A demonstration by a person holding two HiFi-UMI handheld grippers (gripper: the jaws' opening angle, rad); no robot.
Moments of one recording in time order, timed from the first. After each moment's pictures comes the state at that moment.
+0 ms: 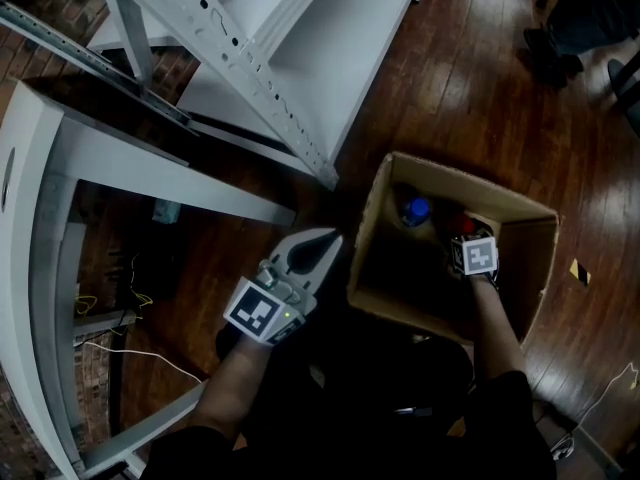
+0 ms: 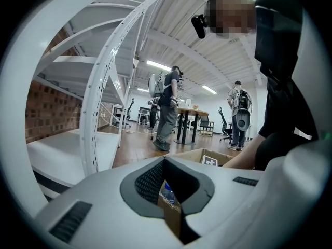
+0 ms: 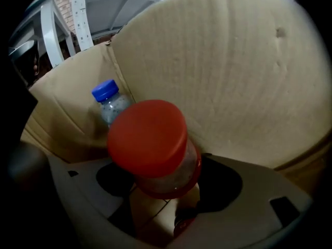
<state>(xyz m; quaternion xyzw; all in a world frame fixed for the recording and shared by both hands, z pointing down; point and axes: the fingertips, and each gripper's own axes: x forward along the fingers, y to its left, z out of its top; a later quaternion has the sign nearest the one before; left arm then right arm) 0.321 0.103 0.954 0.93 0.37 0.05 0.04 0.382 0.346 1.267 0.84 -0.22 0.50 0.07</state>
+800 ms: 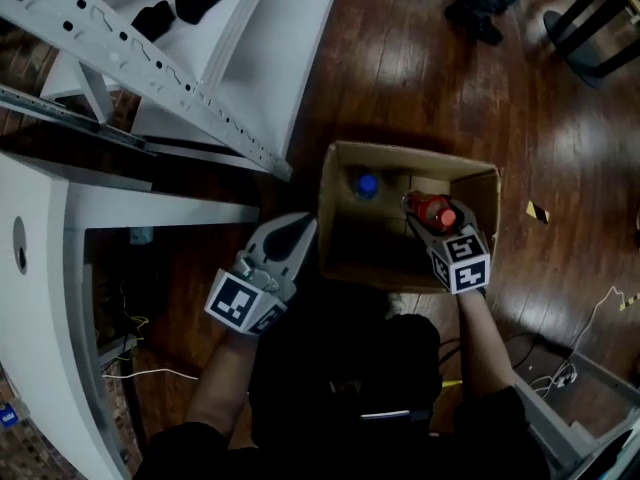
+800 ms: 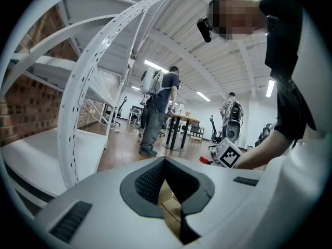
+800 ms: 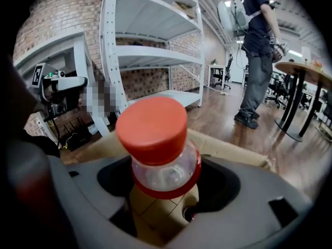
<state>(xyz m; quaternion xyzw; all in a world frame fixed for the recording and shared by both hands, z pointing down) 0.328 0.128 0.880 0.90 0.41 0.06 0.08 0.340 0.335 1.043 0.91 -0.23 0.36 0.06</state>
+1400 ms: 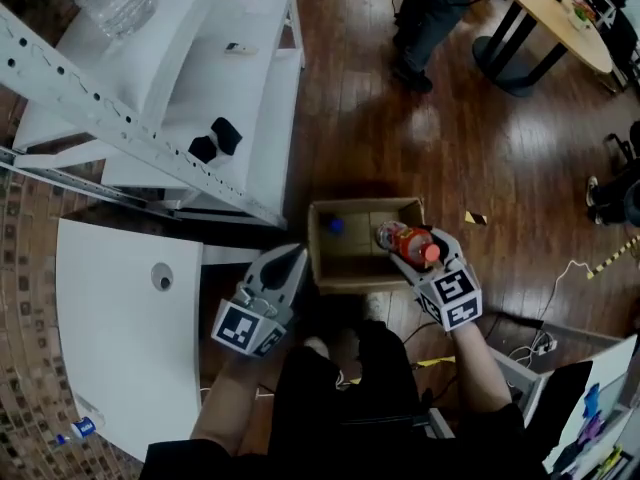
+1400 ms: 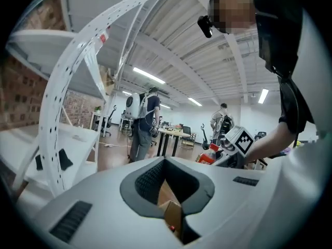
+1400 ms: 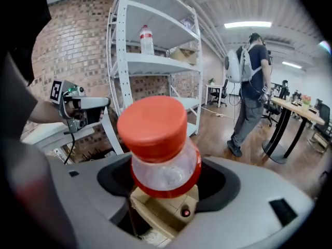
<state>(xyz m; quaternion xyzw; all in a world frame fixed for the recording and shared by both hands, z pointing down) 0.301 0.164 0.544 0.88 0.46 0.07 0.08 0.271 0.347 0.646 0.92 -0.22 0.32 0.04</state>
